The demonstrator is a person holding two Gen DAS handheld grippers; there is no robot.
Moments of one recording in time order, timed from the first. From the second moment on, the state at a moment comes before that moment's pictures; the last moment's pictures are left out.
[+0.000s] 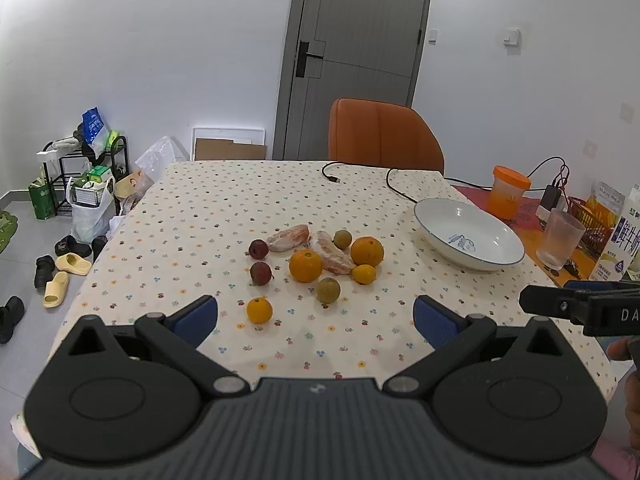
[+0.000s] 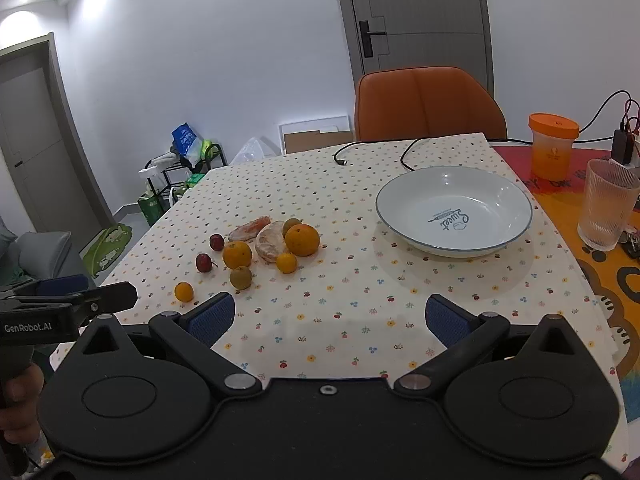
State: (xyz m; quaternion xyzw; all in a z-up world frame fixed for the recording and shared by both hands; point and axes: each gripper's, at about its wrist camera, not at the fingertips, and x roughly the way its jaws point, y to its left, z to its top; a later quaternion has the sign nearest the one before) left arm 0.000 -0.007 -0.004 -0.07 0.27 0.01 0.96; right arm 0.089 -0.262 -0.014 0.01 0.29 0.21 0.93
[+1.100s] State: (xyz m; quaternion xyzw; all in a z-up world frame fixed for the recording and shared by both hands) left arm 0.008 -0.009 -0.007 -0.06 0.28 0.01 0.96; right arm 0.098 -0.263 -0.015 0.02 0.30 0.21 0.93
